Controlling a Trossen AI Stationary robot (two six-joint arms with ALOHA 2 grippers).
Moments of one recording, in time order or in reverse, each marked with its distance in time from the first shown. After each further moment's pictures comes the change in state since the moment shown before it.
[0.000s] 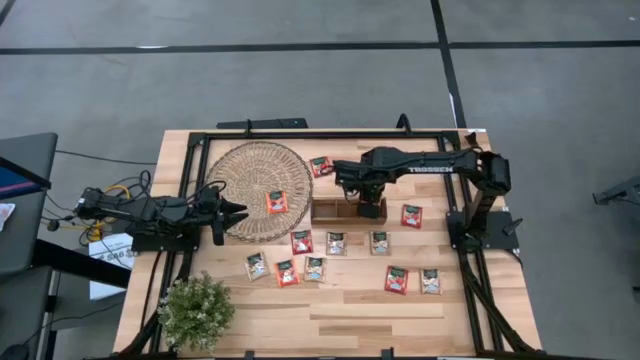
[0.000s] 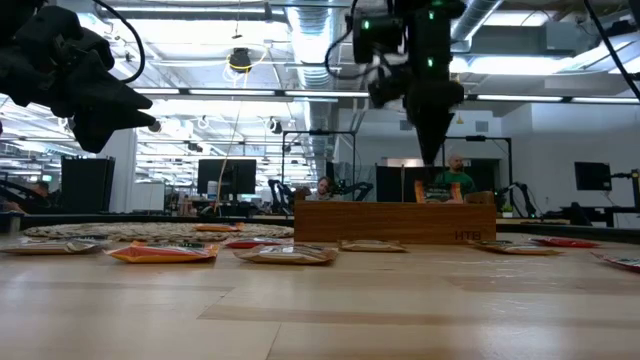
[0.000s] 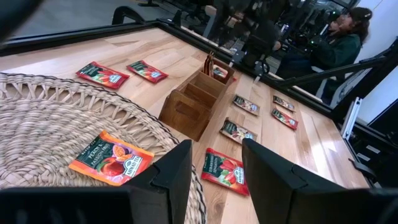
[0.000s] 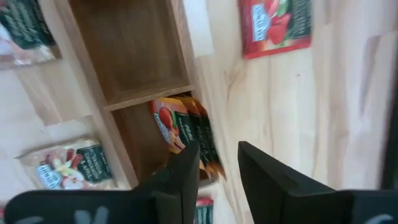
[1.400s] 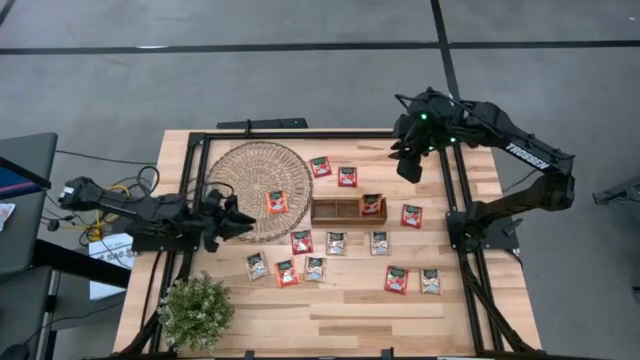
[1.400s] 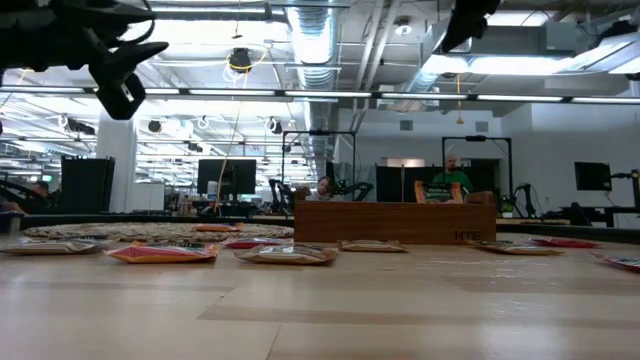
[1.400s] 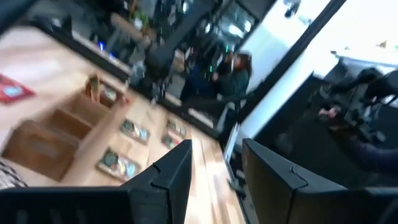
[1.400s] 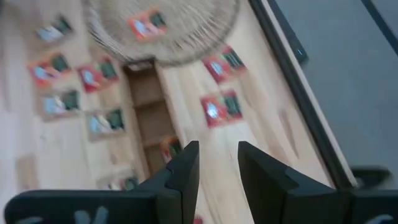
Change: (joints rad) left arm 0.000 0.348 0.013 0.622 0.304 -0.132; right arm -0.246 -0.507 0.080 0.024 -0.267 -0.153
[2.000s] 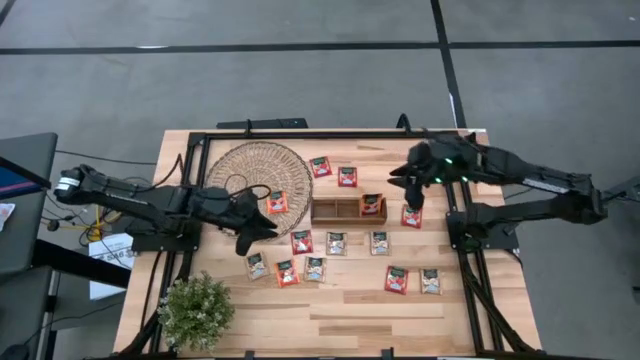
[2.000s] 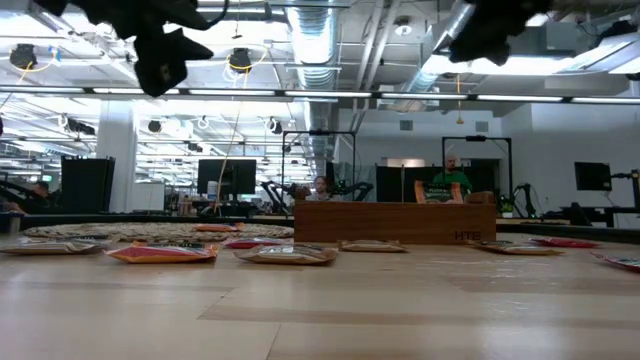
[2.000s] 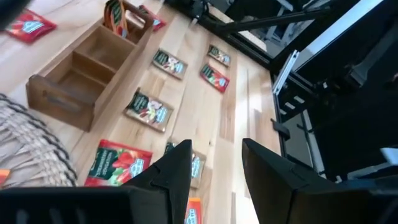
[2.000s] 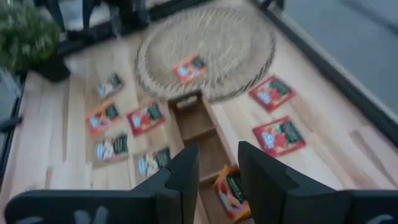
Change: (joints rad) left arm 0.068 0.523 0.511 -0.474 0.113 0.024; right arm 0.164 -0.407 -0.612 0.523 0.043 0.311
